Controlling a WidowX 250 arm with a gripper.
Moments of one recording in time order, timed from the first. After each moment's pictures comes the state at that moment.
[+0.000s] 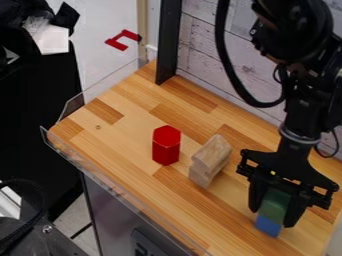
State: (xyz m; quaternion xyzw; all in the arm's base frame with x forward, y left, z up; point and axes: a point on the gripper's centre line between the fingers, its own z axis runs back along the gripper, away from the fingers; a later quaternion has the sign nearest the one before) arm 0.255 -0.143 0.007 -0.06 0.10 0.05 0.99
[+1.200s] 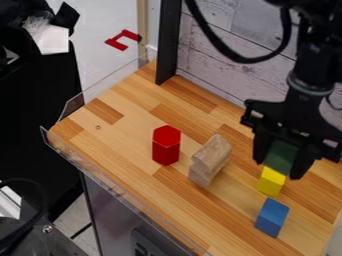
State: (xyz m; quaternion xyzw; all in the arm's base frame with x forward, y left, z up) arm 0.277 -0.127 0.067 -0.02 -0.01 0.05 1.00
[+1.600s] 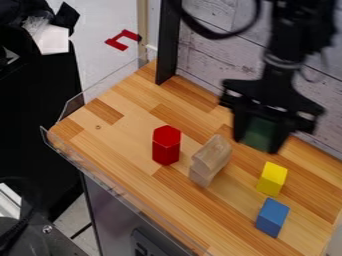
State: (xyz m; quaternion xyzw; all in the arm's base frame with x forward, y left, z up) arm 0.281 -0.085 0.075 -0.03 -0.02 0.11 0.99
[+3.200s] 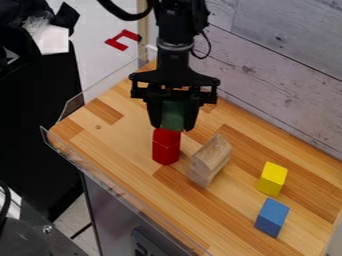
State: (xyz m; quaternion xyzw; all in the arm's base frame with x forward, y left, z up) arm 0.264 0.014 0.043 -0.04 0.03 0.28 0.96
